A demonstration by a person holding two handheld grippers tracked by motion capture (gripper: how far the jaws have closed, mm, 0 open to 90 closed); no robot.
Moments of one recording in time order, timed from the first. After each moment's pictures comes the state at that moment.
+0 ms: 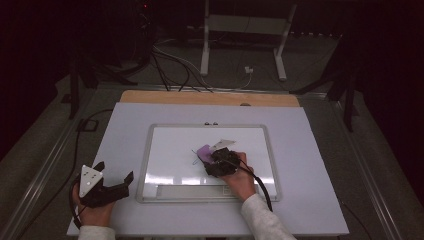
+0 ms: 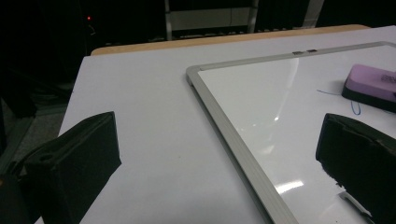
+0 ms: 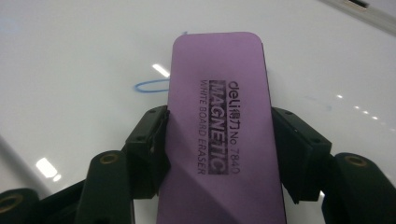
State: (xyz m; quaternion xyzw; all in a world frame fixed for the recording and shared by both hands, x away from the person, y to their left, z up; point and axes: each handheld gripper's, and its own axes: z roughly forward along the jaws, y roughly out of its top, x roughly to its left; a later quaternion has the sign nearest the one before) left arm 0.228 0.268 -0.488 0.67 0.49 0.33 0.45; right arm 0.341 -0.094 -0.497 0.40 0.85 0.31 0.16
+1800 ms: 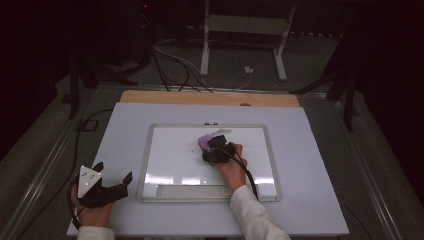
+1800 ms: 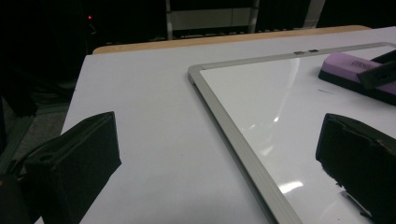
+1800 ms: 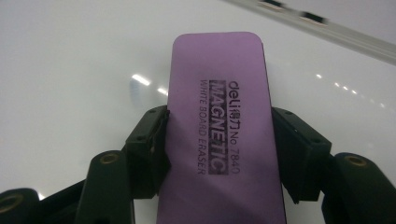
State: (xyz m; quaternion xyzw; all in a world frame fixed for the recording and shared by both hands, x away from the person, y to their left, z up) left arm 0.227 0.270 -0.489 0.67 0.50 0.33 0.45; right arm 0.376 -0.080 -0.499 0.48 0.81 0.30 0.18
